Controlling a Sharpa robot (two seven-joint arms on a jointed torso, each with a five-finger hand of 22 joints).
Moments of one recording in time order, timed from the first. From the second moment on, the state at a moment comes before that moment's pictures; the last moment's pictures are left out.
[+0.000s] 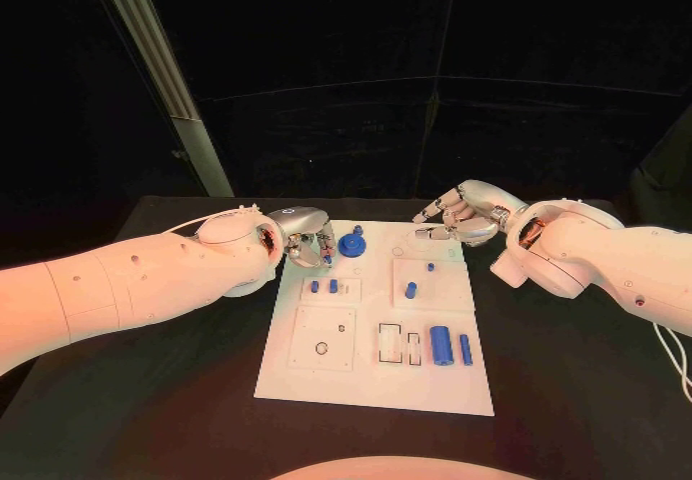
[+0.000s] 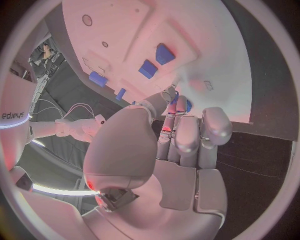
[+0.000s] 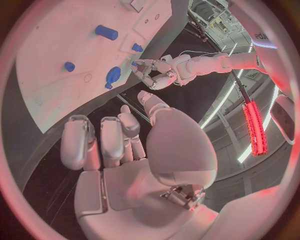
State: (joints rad) left arm 1.26 -0.71 -0.13 1.35 -1.41 -0.20 -0.07; left_hand 1.36 -0.09 0.51 -0.14 0.05 1.13 0.12 0.07 0.31 1.19 0.05 0.12 0.36 1.46 -0.02 1.20 1.05 0.12 1.32 0.08 1.19 1.17; right arm 1.27 -0.83 -0.05 1.48 -0.92 -0.22 0.01; right_hand 1.22 -0.13 0.23 0.07 0.33 0.97 0.11 0.06 0.09 1.34 0.03 1.09 1.15 1.47 -0.04 1.25 1.16 0.05 1.41 0.07 1.36 1.27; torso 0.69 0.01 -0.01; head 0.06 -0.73
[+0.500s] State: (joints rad) left arm 1.26 -0.70 -0.13 1.34 -1.41 -0.15 -0.09; left_hand 1.36 -0.09 0.51 -0.14 0.05 1.13 0.12 0.06 0.31 1.19 0.05 0.12 0.35 1.46 -0.02 1.19 1.04 0.12 1.32 0.08 1.19 1.17; right arm 1.27 -0.83 -0.05 1.48 -0.92 -0.22 0.01; right_hand 1.22 -0.13 0.23 0.07 0.33 0.97 0.11 0.06 0.09 1.34 0.03 1.09 1.15 1.47 -0.04 1.25 1.16 0.05 1.41 0.07 1.36 1.27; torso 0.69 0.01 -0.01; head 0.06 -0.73
